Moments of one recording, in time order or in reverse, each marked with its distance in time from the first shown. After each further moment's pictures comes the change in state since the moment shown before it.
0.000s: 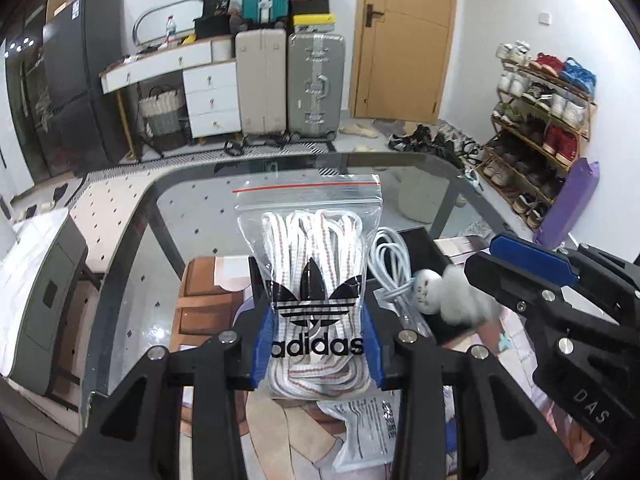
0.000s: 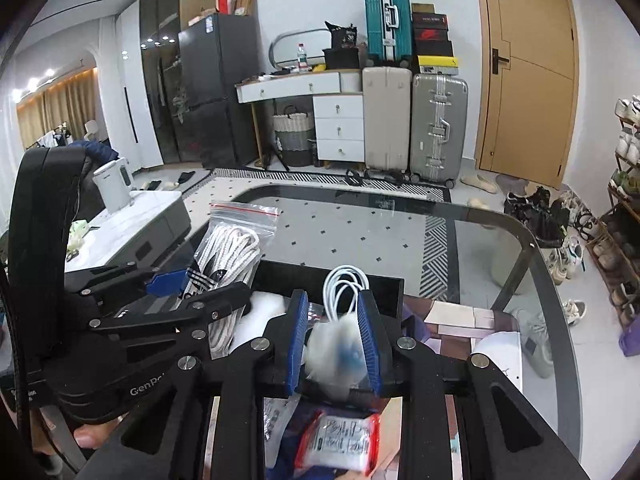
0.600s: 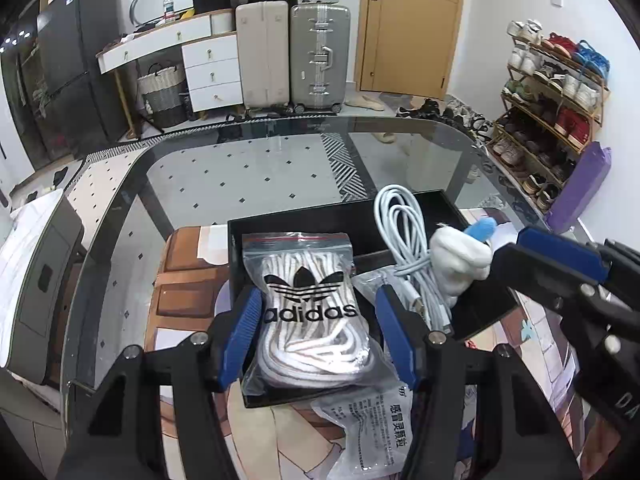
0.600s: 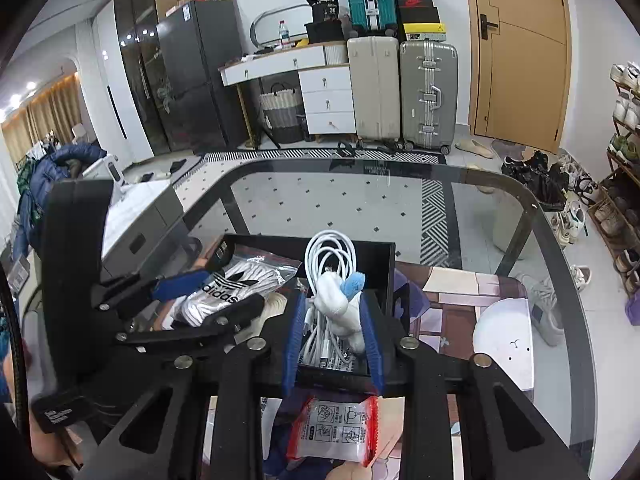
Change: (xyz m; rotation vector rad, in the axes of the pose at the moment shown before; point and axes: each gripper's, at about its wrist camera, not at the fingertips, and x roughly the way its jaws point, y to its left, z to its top) left arm 0.032 -0.015 -0.011 0.012 0.079 0.013; right arm 0.013 -0.023 -0.011 0.076 0.067 0.013
